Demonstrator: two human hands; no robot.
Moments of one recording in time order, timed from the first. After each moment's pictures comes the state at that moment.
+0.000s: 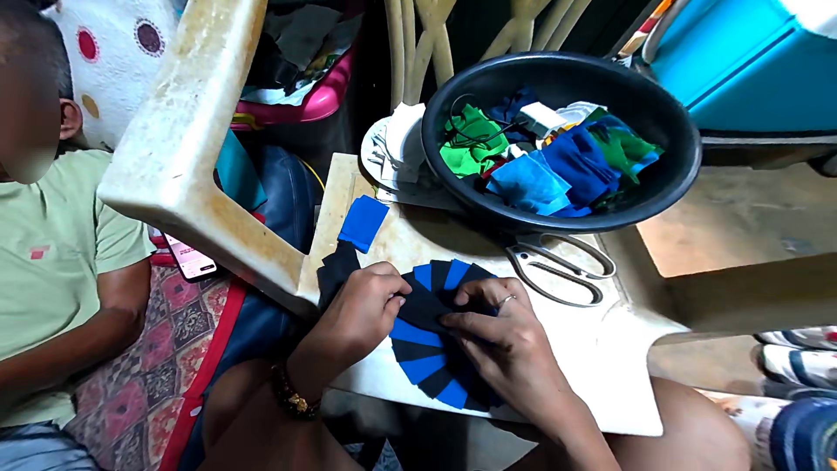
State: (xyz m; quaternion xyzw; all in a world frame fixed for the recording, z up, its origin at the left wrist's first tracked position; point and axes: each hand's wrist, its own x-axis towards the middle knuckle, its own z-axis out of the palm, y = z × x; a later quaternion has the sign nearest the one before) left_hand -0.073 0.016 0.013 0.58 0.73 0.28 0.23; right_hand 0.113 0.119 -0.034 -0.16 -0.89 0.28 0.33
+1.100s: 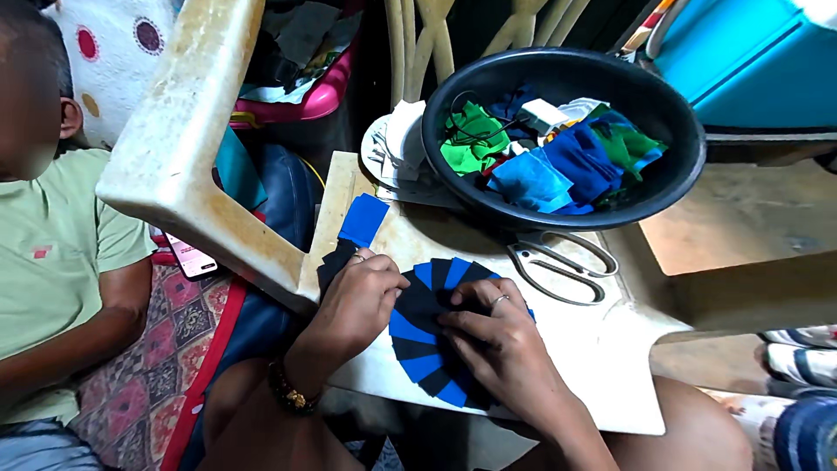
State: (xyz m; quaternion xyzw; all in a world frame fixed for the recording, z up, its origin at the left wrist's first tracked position) left_hand -0.079 0.015 0.004 0.61 0.73 0.28 0.15; right_hand 0.112 0.116 -0.036 -0.16 -0.90 0.26 0.31
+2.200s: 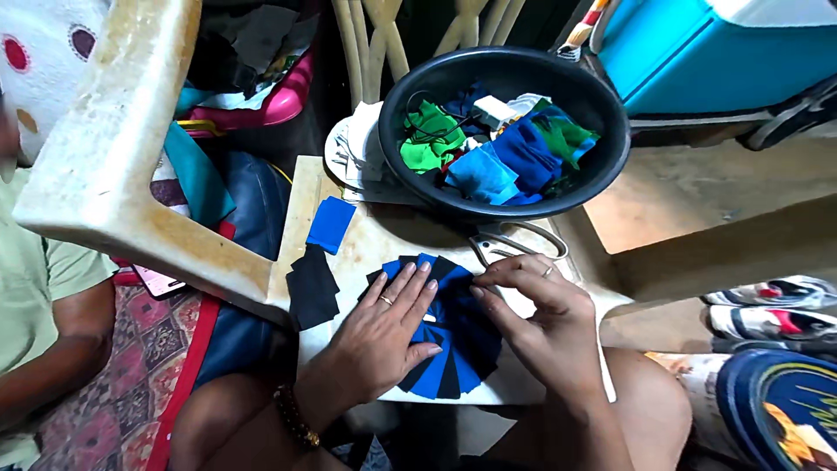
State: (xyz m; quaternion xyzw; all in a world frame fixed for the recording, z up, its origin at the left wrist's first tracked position) left_hand -0.032 0.020 -0.029 0.75 0.64 0.15 0.06; right_hand 0.145 0.147 -0.026 -0.25 -0.81 0.32 0.43
